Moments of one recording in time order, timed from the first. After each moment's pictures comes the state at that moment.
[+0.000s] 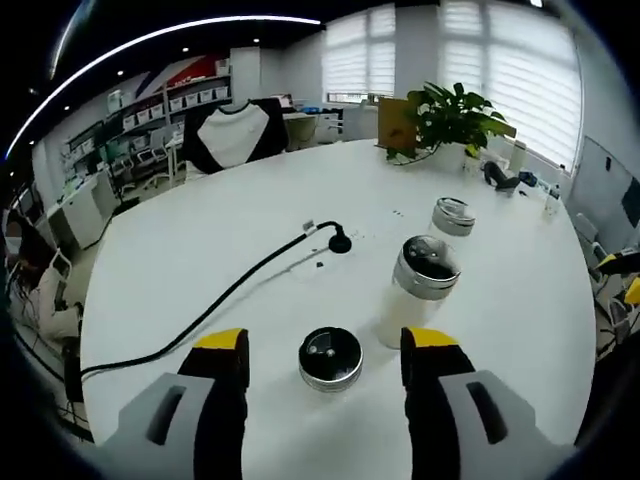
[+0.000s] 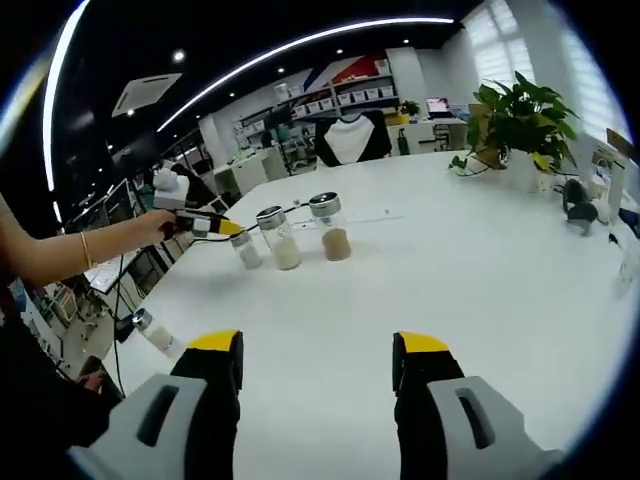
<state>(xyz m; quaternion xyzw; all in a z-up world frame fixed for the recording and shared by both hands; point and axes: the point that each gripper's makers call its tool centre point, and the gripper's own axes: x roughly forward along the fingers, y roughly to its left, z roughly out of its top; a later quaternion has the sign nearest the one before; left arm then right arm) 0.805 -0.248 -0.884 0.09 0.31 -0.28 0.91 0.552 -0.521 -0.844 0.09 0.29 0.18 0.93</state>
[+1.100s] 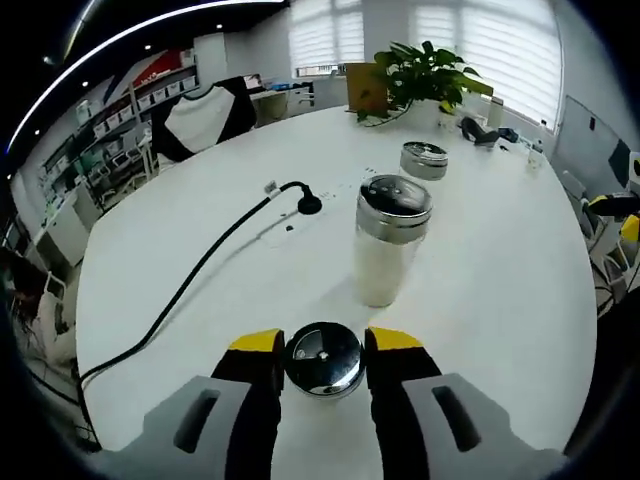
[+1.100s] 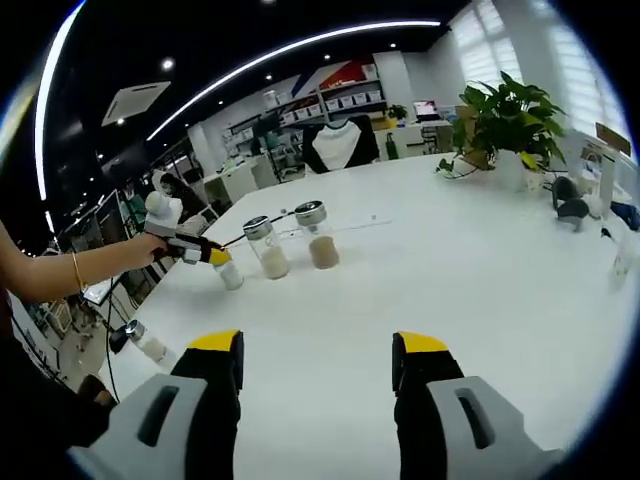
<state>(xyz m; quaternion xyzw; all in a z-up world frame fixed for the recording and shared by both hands) 0.755 -0.256 -0.911 0.14 0.35 -0.31 0.87 0.560 -0.532 -0.842 0.10 0.28 0.17 0.94</state>
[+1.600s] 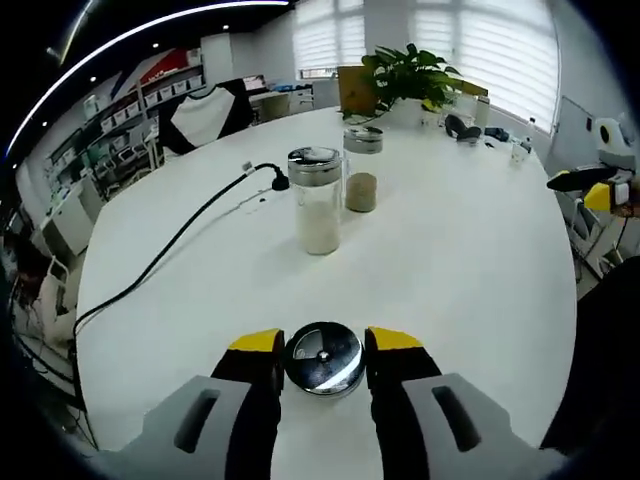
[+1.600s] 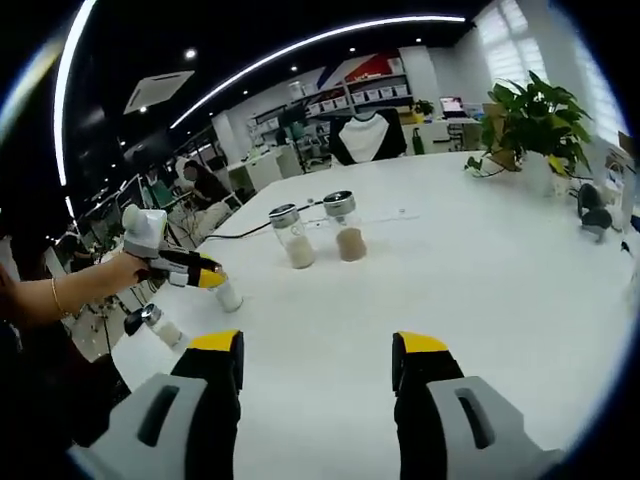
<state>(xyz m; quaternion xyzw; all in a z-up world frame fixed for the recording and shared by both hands) 0.651 -0.251 -0.908 0.14 0.35 -0.30 0.88 0.557 -0.506 -0.847 0.08 0.29 0.23 0.92</state>
